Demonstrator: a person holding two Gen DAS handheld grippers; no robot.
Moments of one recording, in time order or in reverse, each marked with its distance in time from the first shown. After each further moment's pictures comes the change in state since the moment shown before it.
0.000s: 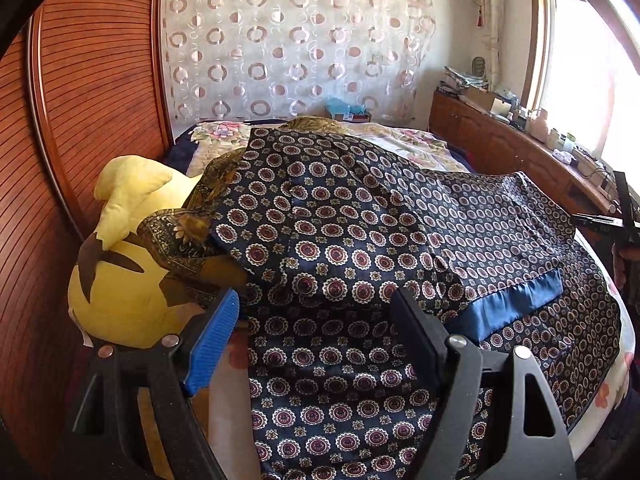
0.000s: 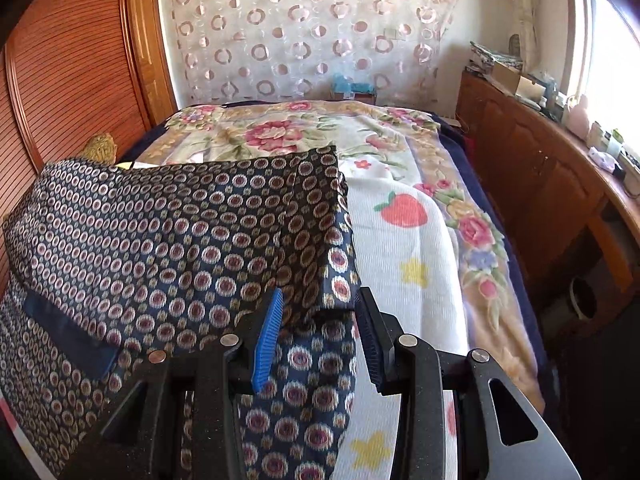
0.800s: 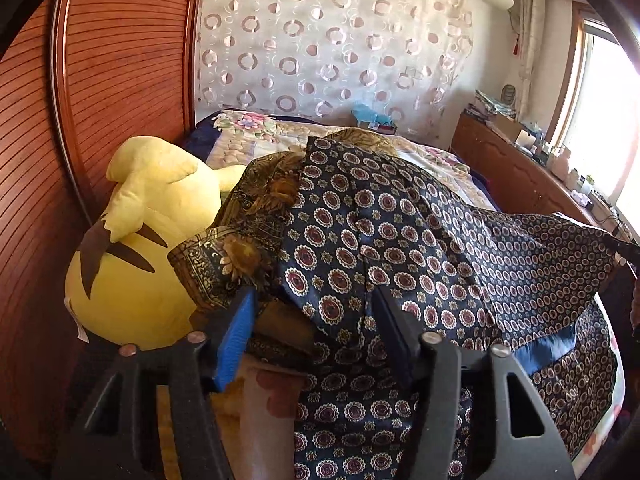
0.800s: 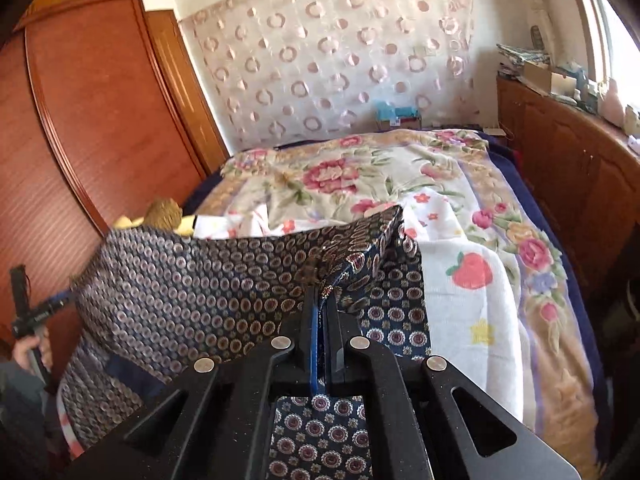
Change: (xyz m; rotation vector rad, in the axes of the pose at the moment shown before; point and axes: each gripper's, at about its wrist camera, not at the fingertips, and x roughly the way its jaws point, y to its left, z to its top) left arm 0.030 0.048 0.022 -0.146 0.001 0.011; right arm -0.006 0.000 0.053 0.101 -0.123 0.244
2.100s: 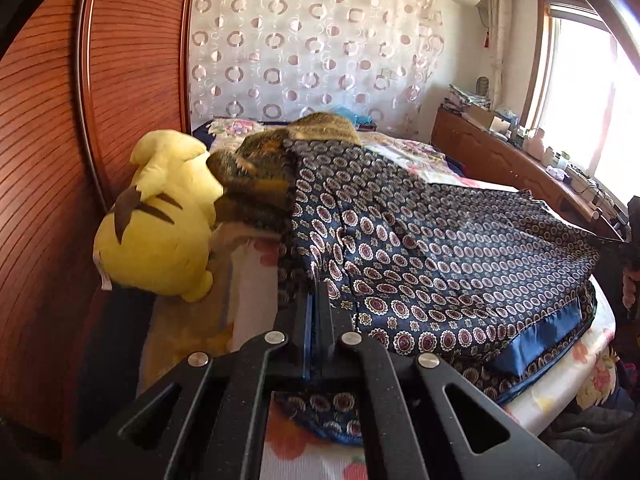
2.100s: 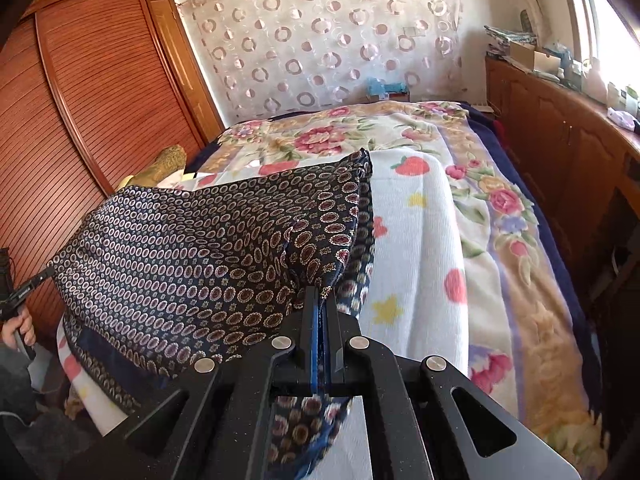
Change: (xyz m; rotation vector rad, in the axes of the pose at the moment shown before) left arm -0.104 -0.009 -0.098 0.066 -0.031 -0.027; right arm -0.102 -0.009 -0.089 -0.012 0.085 -0.018
